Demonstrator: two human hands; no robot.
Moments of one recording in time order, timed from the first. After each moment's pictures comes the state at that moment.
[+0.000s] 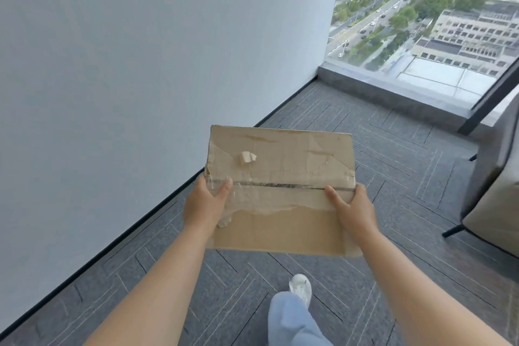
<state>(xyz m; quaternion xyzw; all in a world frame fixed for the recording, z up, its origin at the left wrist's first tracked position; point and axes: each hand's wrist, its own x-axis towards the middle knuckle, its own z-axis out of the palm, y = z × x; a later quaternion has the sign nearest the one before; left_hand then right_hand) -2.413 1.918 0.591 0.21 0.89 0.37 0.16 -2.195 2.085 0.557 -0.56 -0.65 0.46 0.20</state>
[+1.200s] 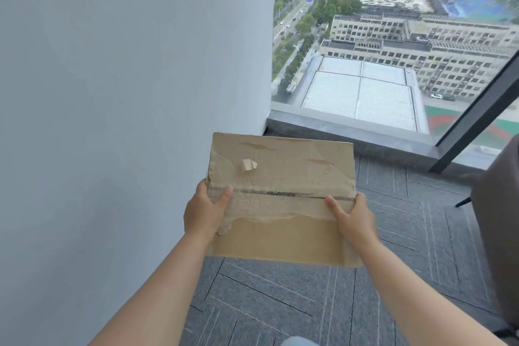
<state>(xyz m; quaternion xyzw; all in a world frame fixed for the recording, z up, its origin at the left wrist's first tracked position) -2.820 2.559 0.593 0.37 0.82 0.37 0.22 -2.551 2.639 0.570 -0.68 -0.55 0.41 0.27</state>
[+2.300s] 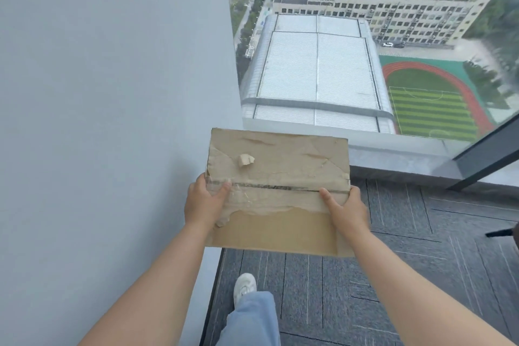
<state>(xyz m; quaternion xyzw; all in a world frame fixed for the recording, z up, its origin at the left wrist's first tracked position) -2.998 3.192 0.510 0.42 0.80 0.30 0.30 -2.721 3.205 0.501 -0.77 -0.45 0.39 0.24</state>
